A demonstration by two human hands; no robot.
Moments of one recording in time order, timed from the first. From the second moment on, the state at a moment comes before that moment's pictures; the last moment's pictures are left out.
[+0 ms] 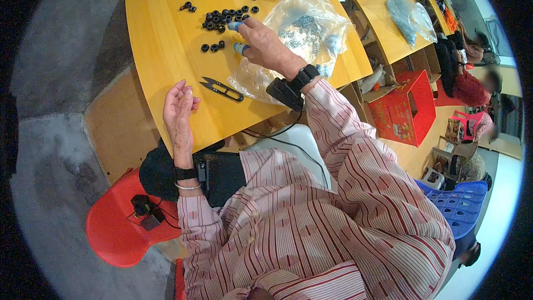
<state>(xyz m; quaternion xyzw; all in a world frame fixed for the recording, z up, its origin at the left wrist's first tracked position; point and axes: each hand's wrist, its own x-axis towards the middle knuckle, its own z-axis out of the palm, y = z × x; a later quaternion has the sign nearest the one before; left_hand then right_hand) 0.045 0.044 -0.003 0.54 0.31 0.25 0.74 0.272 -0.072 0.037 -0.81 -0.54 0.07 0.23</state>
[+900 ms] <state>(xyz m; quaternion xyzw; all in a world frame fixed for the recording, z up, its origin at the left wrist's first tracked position) 0.046 0.044 0.001 0.55 0.33 0.22 0.74 0.262 -0.046 0.028 -0.76 -0.63 0.01 0.18</state>
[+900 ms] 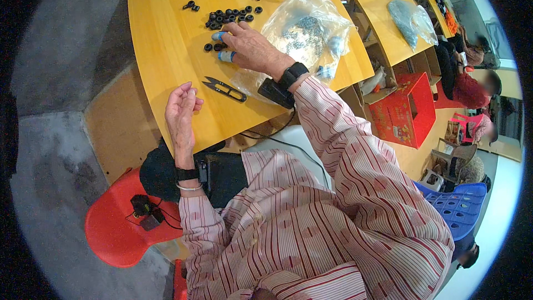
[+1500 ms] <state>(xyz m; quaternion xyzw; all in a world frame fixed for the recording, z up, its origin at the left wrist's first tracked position) 0.047 0.044 -0.001 0.56 0.33 0.23 0.73 0.258 0.002 0.006 -0.78 -0.61 0.01 0.16</state>
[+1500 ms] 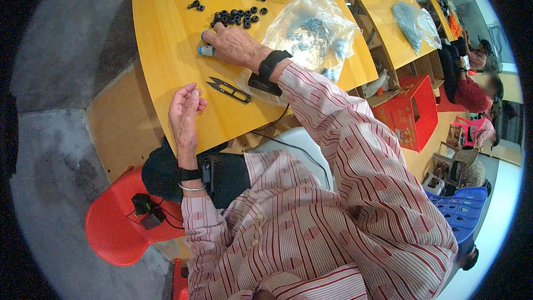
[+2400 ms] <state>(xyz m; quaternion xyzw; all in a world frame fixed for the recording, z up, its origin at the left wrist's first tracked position) 0.049 0.045 -0.004 0.56 0.33 0.23 0.73 0.275 -0.003 0.021 -0.76 -0.58 0.00 0.30</state>
